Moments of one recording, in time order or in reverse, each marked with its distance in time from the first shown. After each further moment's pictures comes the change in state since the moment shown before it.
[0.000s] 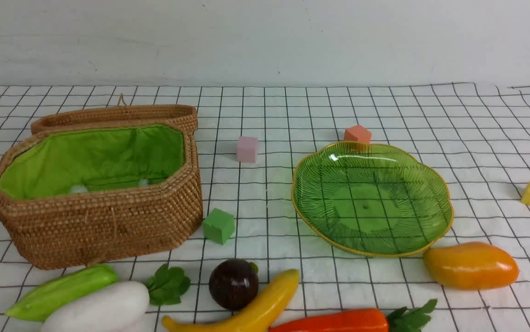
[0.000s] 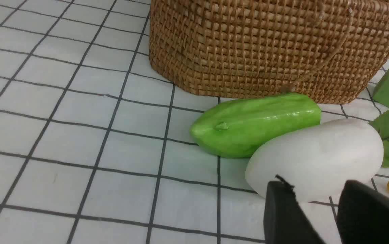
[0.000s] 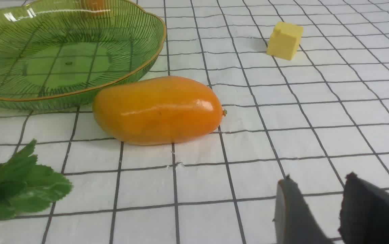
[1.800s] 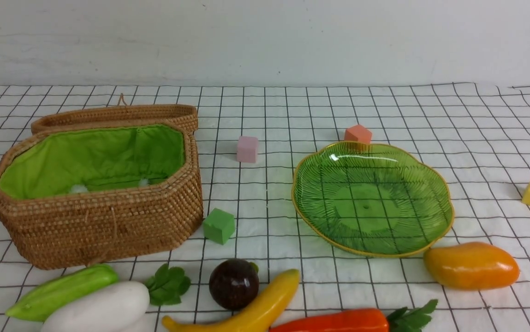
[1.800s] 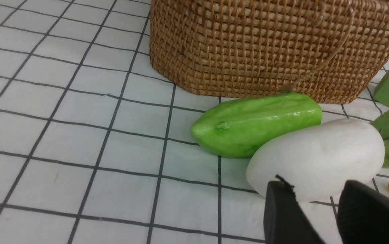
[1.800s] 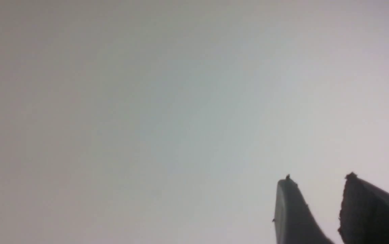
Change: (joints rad) right arm 0.000 0.000 -0.003 -0.183 -1.215 0.183; left arm 0.000 0.000 0.000 0.000 0.000 0.000
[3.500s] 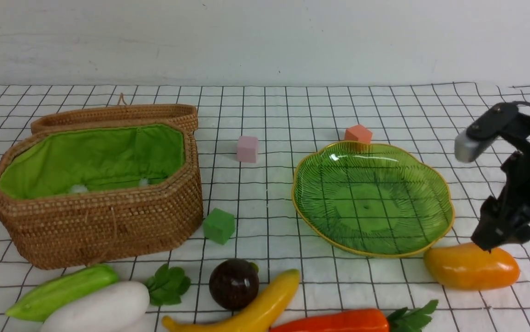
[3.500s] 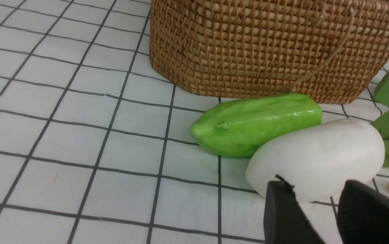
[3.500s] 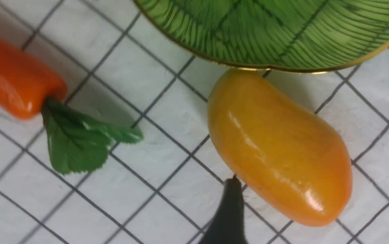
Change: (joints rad) right arm 0.136 1.613 -1.233 0.415 1.845 -1.052; left arm 0.000 0.000 0.000 0.000 0.000 0.000
